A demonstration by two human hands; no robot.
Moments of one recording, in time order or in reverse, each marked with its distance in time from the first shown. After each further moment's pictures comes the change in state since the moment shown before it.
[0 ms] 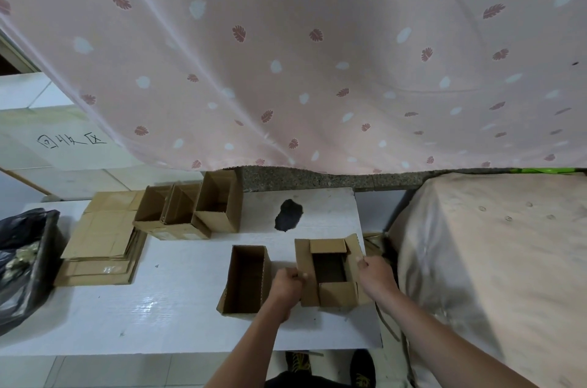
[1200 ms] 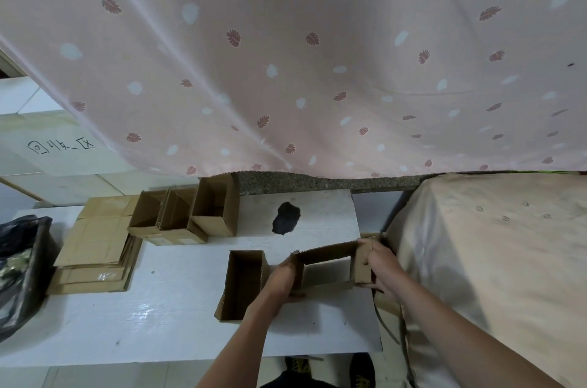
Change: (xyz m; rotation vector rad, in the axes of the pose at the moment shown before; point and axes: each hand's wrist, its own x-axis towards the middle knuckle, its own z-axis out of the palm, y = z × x) left_hand 0.017 0.028 -0.010 -0.272 -0.039 -0.219; right_hand 0.030 -0.003 -0.022 0.580 -0.192 0.186
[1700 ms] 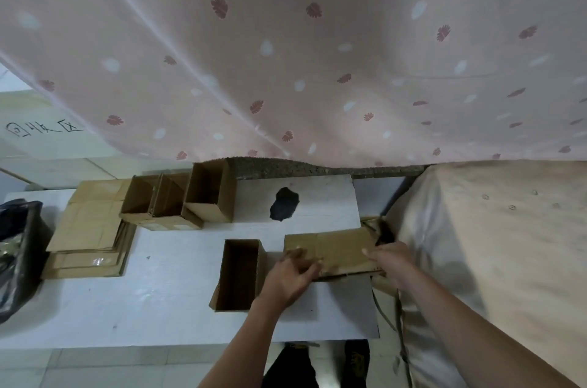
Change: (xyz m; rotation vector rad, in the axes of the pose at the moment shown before) left_hand 0.002 -0.019 -0.001 0.850 -0.040 0.653; right_hand 0.031 0.019 -0.021 -0.105 0.181 0.153
